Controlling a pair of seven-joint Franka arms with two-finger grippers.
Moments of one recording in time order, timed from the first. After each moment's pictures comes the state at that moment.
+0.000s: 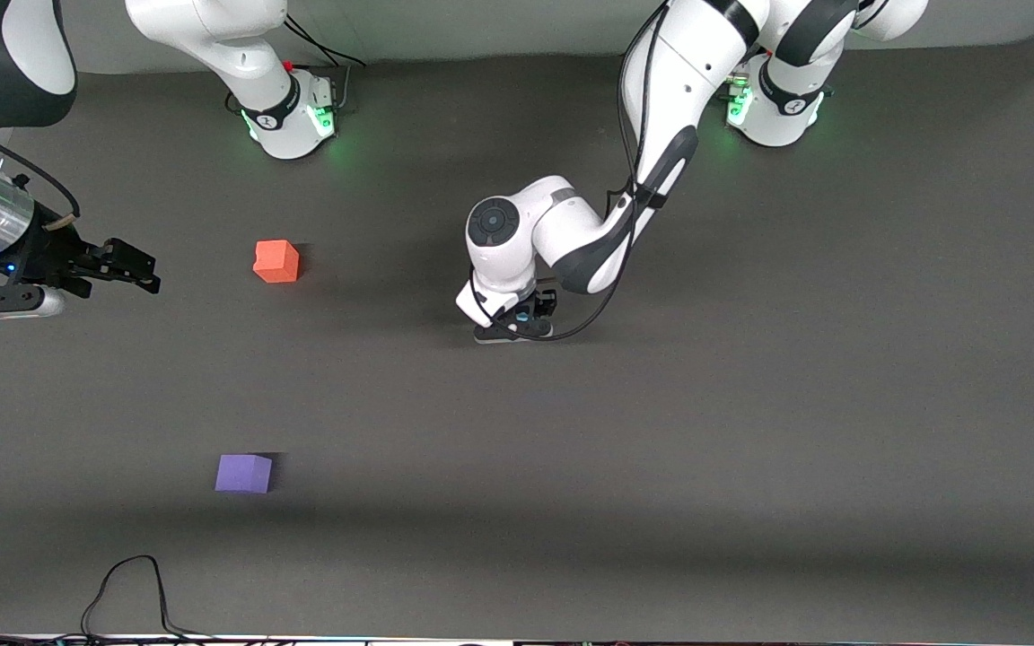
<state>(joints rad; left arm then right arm) -0.76 0.80 -0.14 -1.46 0.18 2.23 -1.02 0.09 -0.04 -0.07 -1.79 0.02 1.74 -0.01</state>
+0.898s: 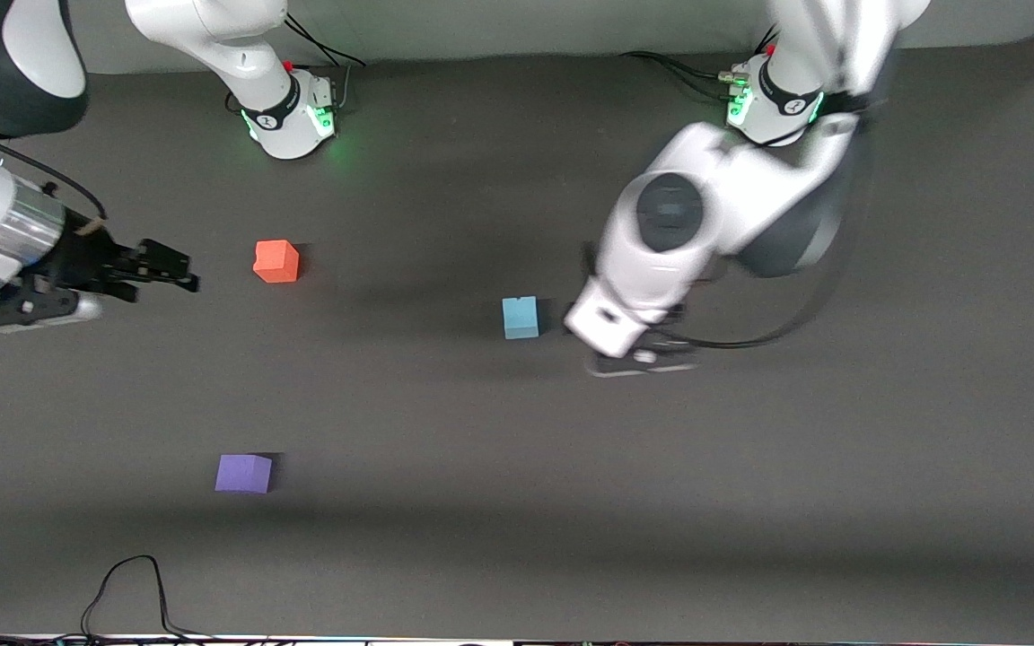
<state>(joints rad) -0.38 0.42 -0.13 -1.39 0.00 1.75 -0.60 0.13 0.03 -0.04 -1.79 0.20 1.77 -0.02</state>
